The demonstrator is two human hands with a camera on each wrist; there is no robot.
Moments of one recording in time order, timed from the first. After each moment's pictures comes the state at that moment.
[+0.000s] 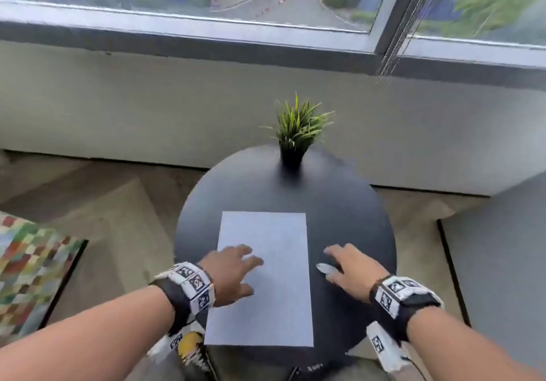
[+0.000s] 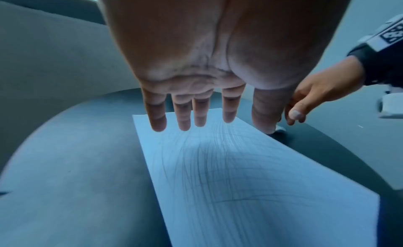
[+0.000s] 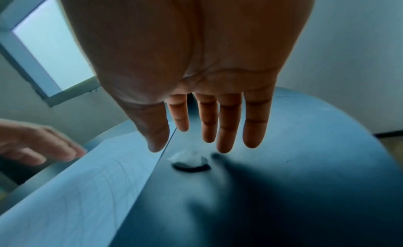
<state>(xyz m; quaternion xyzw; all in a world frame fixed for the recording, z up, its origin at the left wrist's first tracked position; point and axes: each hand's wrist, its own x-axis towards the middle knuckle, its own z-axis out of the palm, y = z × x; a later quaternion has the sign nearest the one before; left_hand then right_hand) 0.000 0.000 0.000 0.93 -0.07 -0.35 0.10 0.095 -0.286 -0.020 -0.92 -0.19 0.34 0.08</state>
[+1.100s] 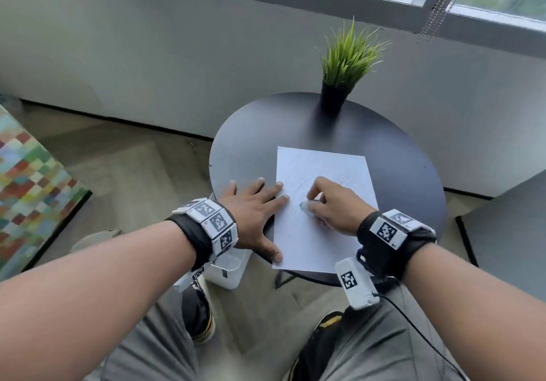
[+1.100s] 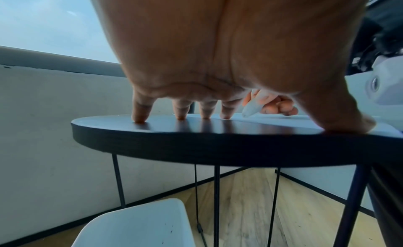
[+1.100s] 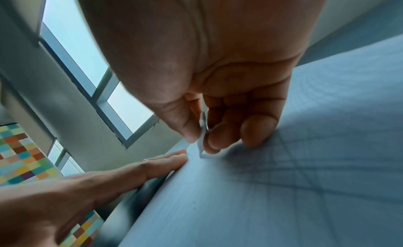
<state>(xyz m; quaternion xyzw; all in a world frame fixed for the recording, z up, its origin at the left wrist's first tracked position) -0.095 0.016 -0.097 0.98 -0.09 -0.19 0.03 -0.003 -0.183 -0.074 -0.91 -0.23 0.24 0.24</state>
